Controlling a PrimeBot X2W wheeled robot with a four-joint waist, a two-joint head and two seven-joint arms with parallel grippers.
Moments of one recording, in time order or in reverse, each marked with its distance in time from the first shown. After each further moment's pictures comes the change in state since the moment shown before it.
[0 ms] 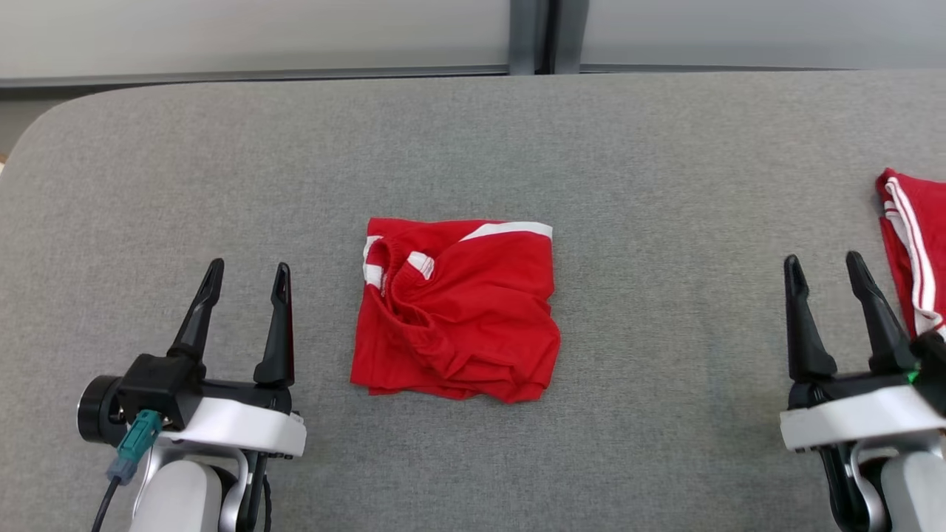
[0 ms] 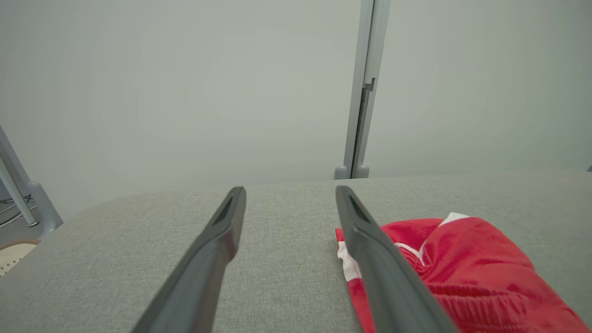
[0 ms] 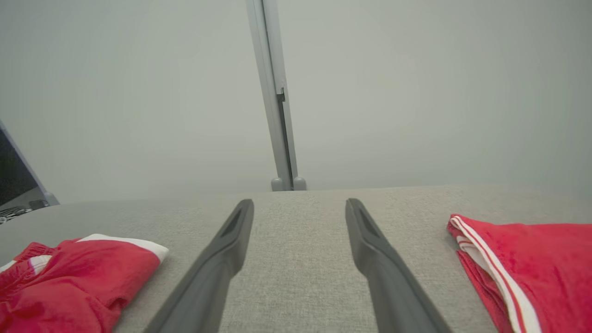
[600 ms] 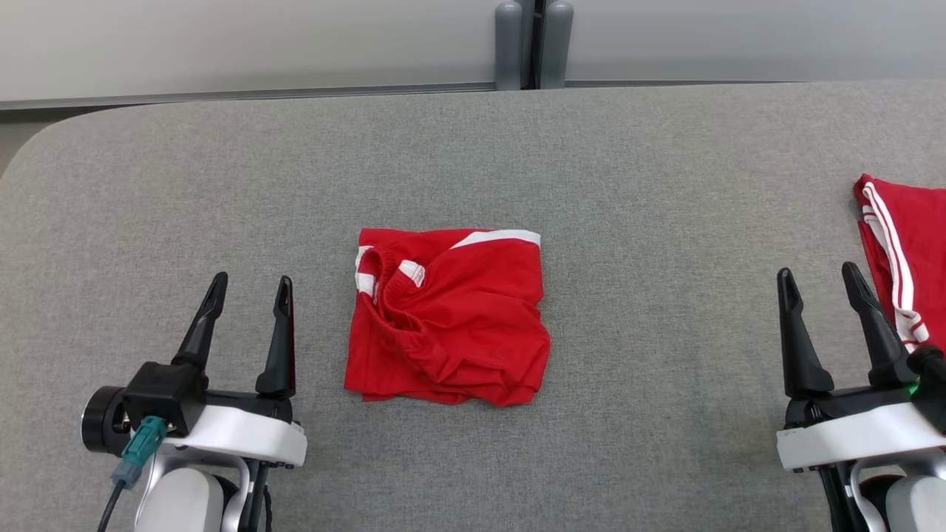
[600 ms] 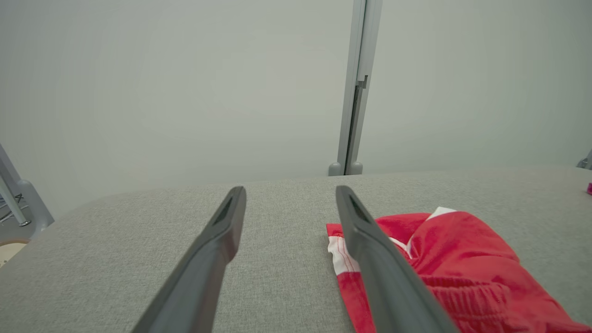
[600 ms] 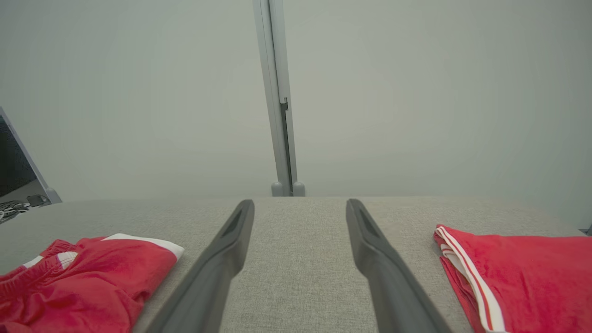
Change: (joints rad) left arm 0.020 0.006 -0.005 0.028 -0.004 0.001 0.000; right arm 0.118 0.055 -0.056 -0.206 -0.077 0.000 0.119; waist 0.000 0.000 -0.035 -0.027
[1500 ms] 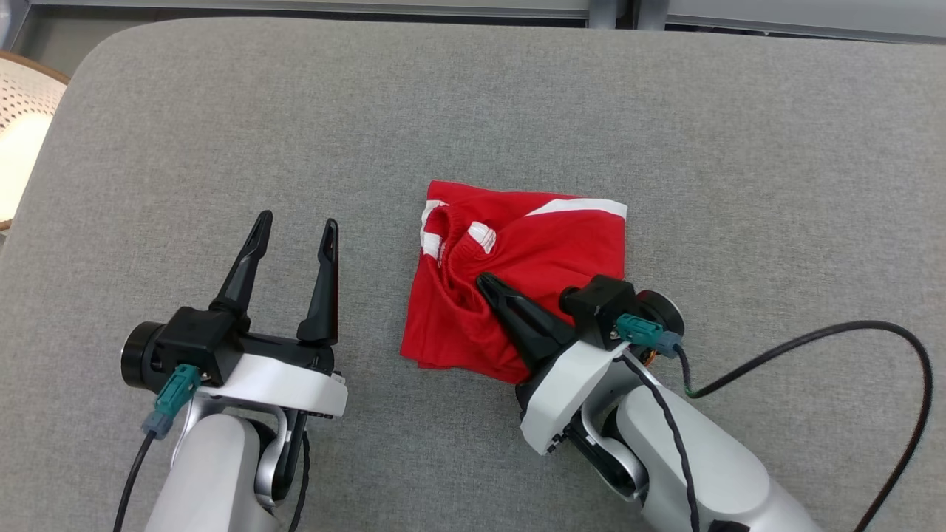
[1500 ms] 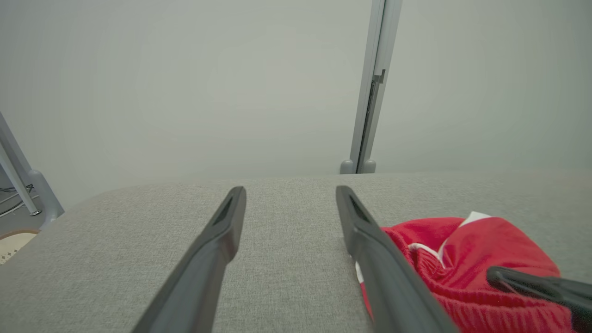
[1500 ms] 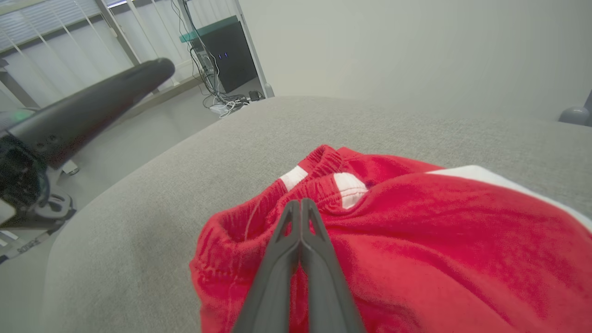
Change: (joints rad) left arm -0.119 -0.033 -0.077 0.003 -0.020 -0.010 0.000; right arm -0.486 0.092 0.697 0.512 0.188 0.000 0.011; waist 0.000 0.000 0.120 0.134
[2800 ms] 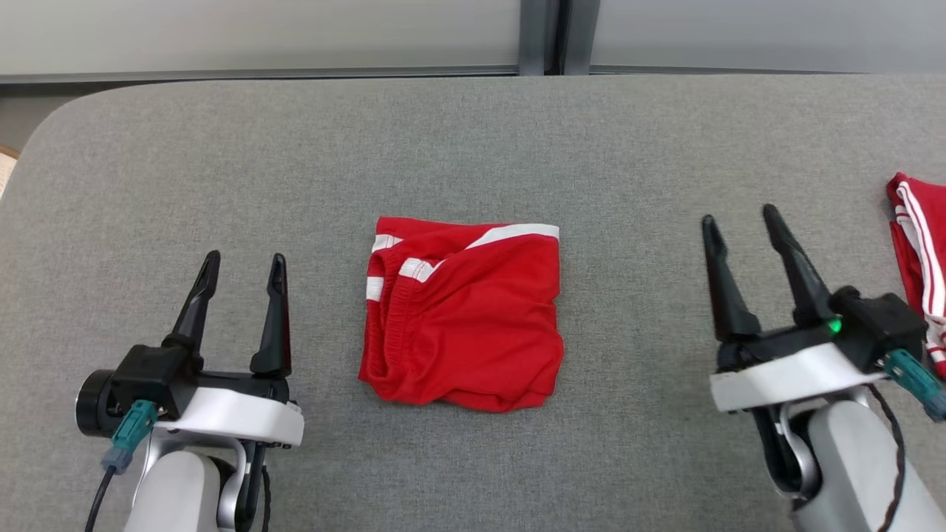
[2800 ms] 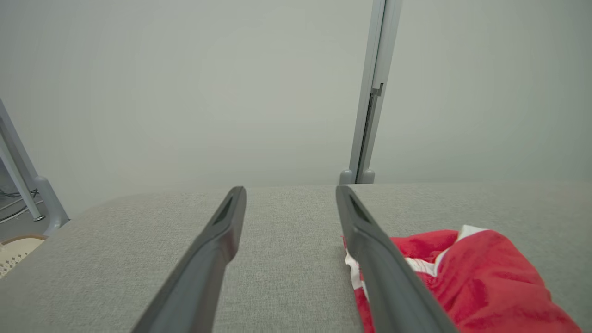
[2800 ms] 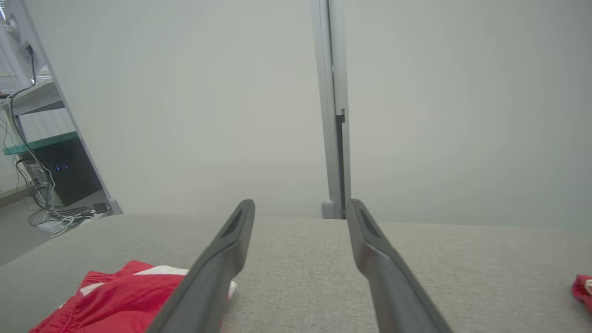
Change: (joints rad) left arm 0.072 0.014 0.084 -0.005 0.008 0.011 0.000; right arm 0.211 -0.082 -0.478 -0.218 -0.135 0.000 -0.173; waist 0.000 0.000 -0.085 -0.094
